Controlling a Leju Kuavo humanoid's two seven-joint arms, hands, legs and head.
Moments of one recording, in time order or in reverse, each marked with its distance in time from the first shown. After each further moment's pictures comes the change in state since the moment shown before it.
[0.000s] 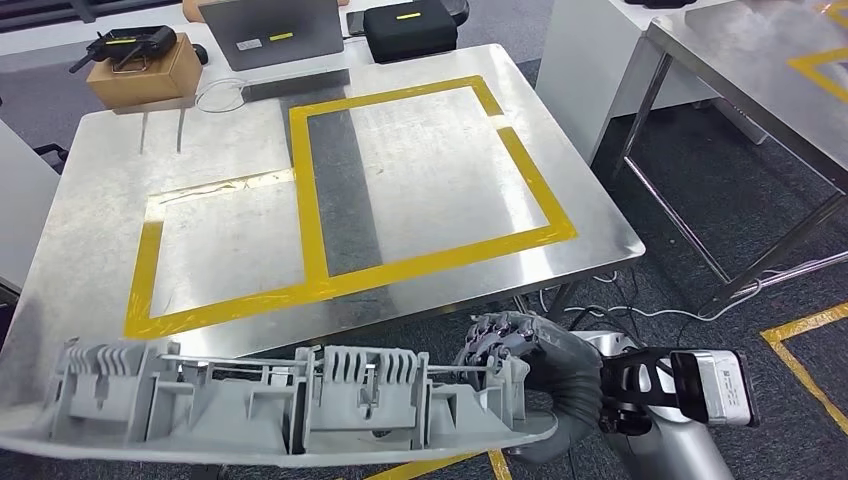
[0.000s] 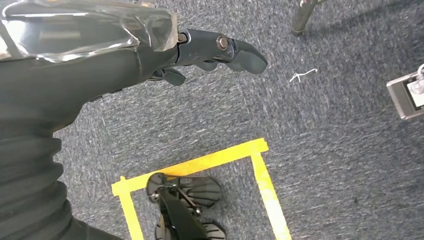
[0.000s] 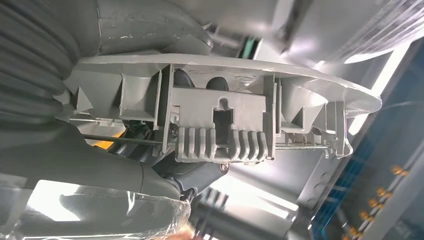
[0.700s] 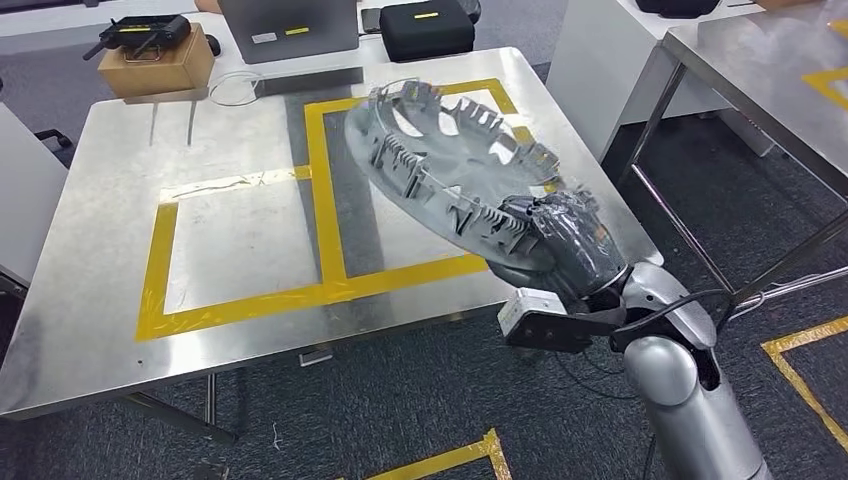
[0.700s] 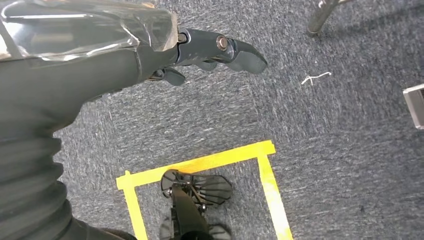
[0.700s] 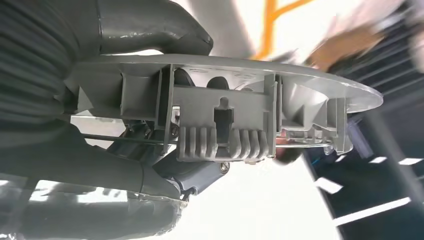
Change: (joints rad) left arm 0.071 -0.041 0.035 -0.102 -0.037 0.033 0.045; right arm -0.114 -0.047 -0.078 0.008 1.117 -0.631 0.120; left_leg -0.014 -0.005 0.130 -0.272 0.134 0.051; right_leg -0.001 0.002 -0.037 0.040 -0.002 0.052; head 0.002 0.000
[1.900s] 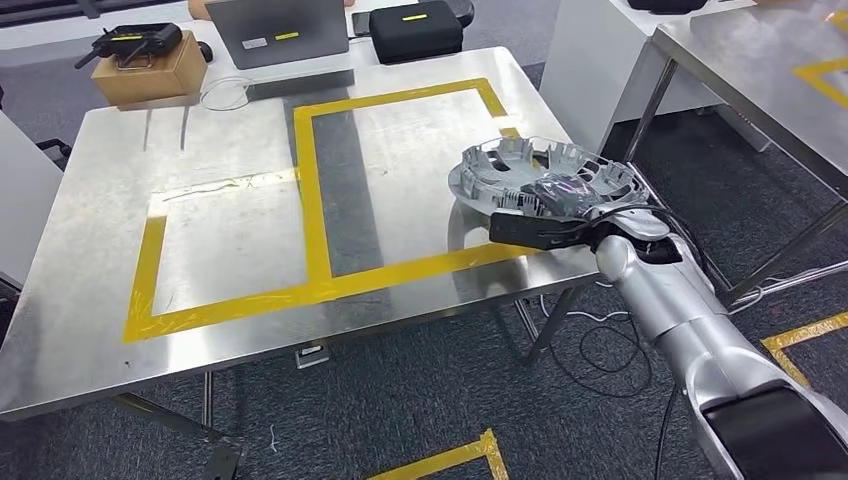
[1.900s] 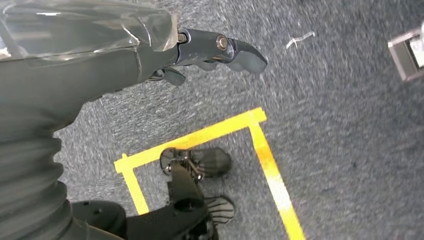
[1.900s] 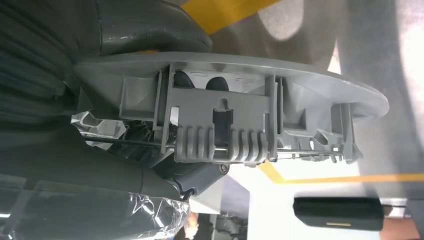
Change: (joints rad) left arm -0.134 0.022 -0.120 0.156 0.094 -0.083 -0.022; right arm -0.497 0.015 0.241 1.045 0.151 -0.027 -0.007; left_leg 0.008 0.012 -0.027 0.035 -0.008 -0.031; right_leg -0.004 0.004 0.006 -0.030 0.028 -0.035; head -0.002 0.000
